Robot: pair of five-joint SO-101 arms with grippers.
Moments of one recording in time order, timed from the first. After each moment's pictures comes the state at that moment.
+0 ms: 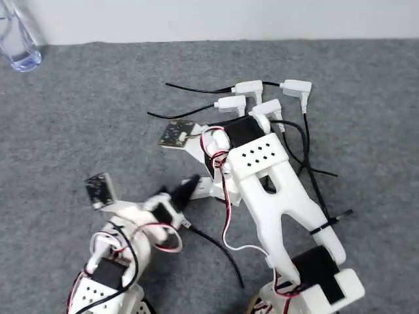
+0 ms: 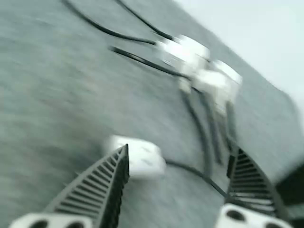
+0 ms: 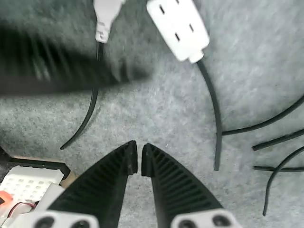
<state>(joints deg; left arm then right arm) 17.1 -90.2 97.2 37.1 50.1 -28.6 -4.8 4.8 97.0 39.4</state>
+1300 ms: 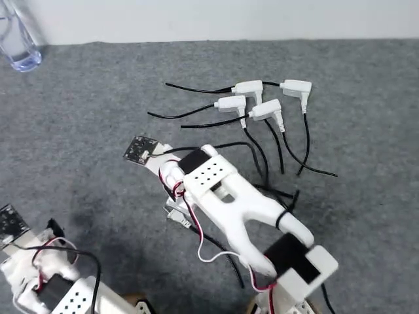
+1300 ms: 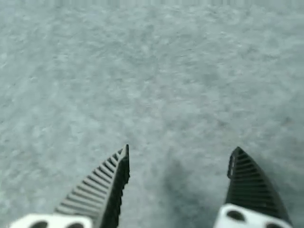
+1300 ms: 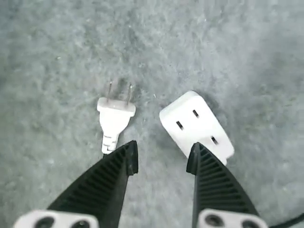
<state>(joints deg) -59.4 -90.2 97.1 48.2 -7.7 -42.3 6.8 15.7 66.0 22.6</state>
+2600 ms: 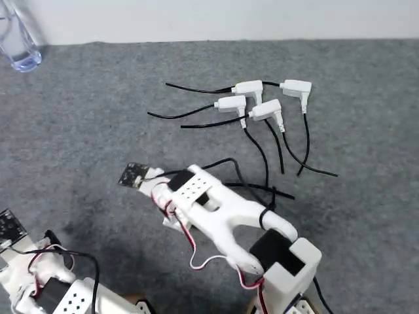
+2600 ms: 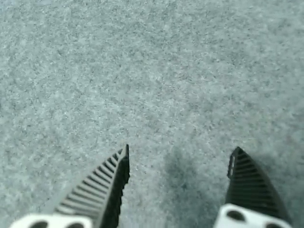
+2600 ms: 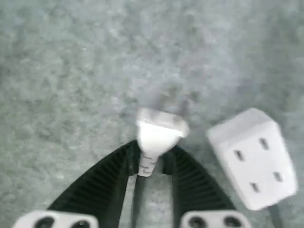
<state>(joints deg) -65.0 -90.2 97.1 50.6 -13.6 -46.3 12.4 22.4 58.5 22.9</state>
